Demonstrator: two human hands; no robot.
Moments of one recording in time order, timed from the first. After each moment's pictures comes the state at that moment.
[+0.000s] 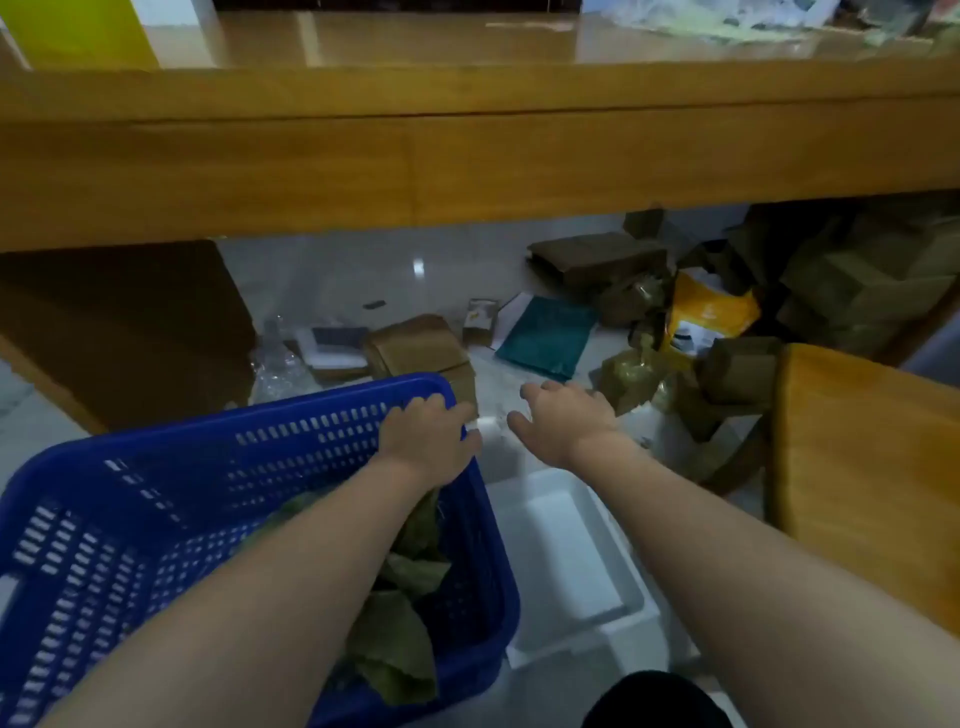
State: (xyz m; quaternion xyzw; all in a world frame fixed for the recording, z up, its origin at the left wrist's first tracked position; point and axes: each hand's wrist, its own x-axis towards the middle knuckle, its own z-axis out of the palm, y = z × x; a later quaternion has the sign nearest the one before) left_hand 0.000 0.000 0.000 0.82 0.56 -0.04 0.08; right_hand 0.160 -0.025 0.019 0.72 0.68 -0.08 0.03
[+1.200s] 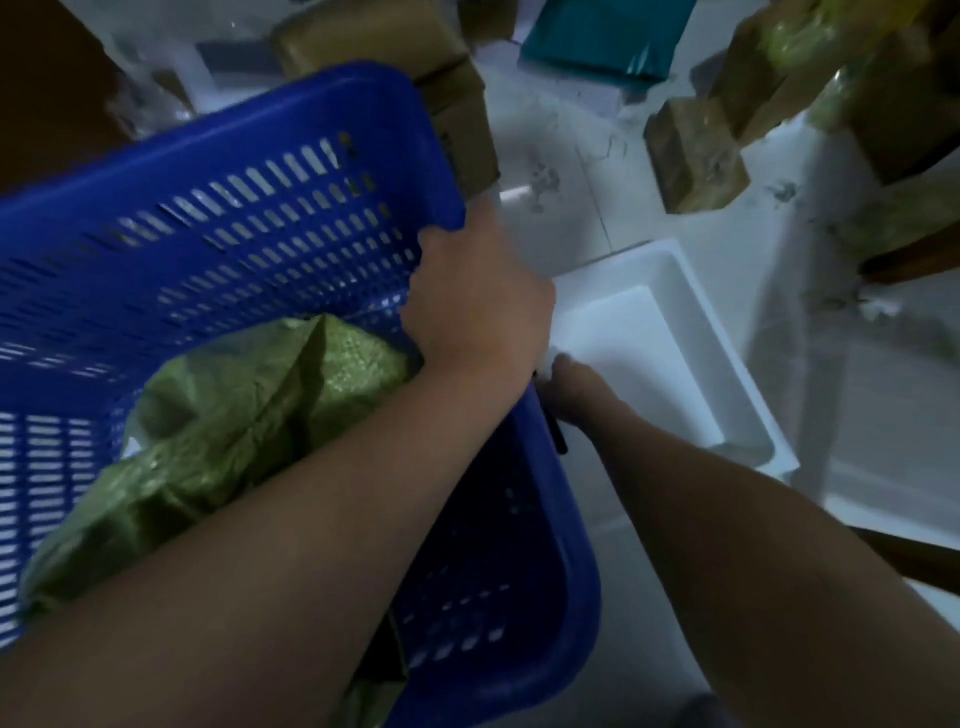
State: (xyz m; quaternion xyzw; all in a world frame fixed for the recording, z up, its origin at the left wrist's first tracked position) left_hand 0.072 0.037 -0.163 0.65 0.73 0.10 0.20; right_hand 0.160 0.021 -0.374 0.76 0.46 -0.46 0.00
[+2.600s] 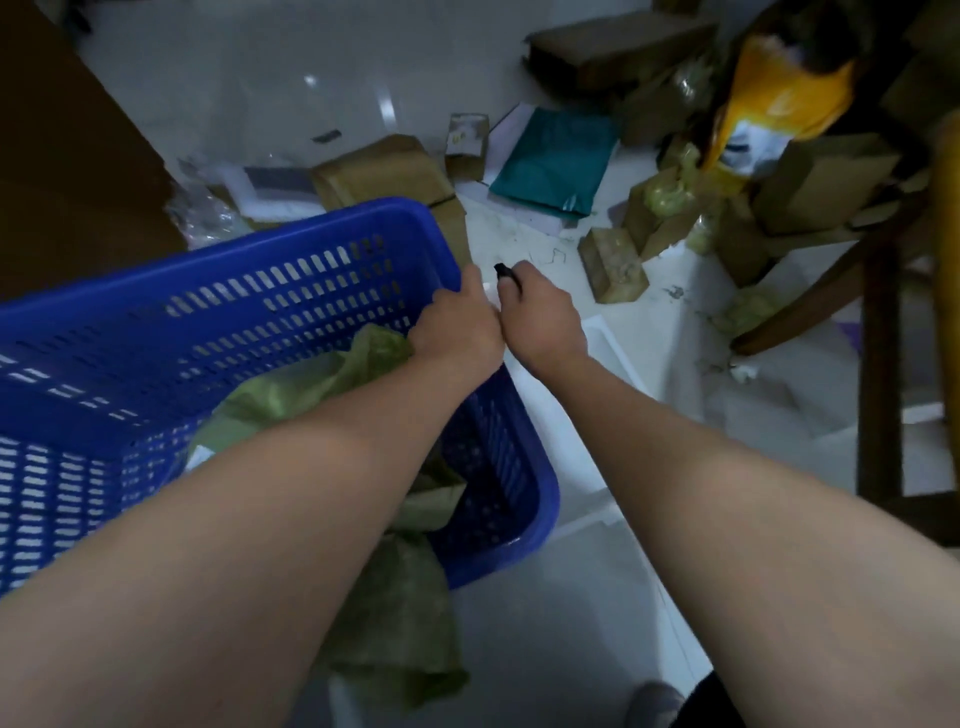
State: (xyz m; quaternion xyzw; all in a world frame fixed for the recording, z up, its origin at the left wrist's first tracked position) left_hand 0.048 0.030 -0.121 0.72 0.65 0.01 0.22; right_hand 0.135 0.016 -0.140 0.75 0.51 -0.30 -0.31
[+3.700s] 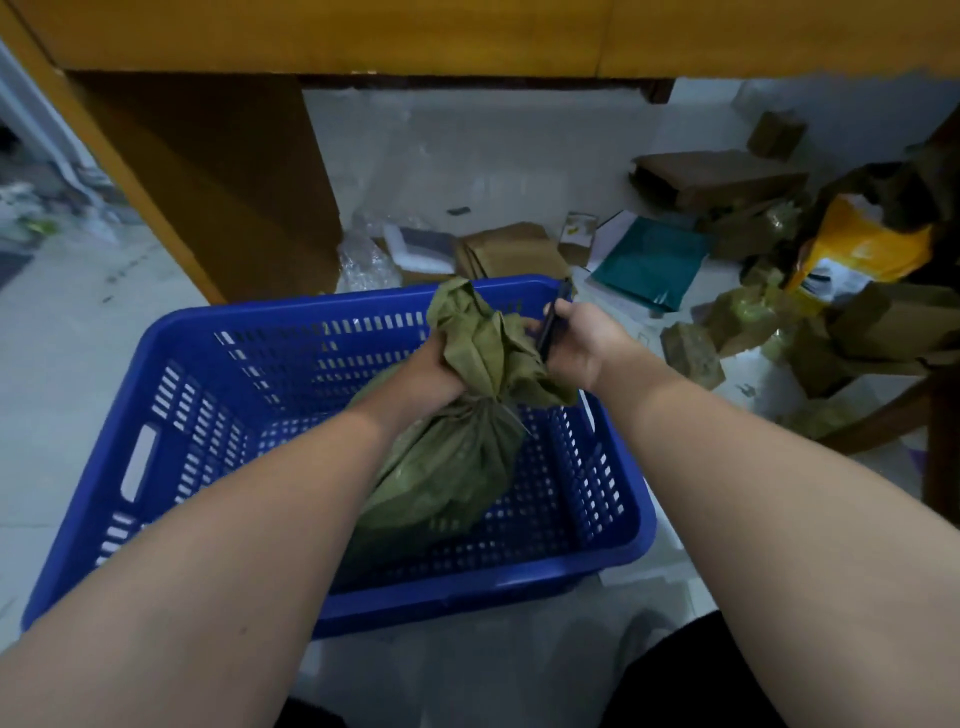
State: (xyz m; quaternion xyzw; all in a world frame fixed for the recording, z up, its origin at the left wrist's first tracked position) left_hand -0.144 -0.005 -0.052 0.61 0.53 0.27 0.51; right_hand 0.029 0.023 -0.031 0.54 0.10 -0.70 -0.46
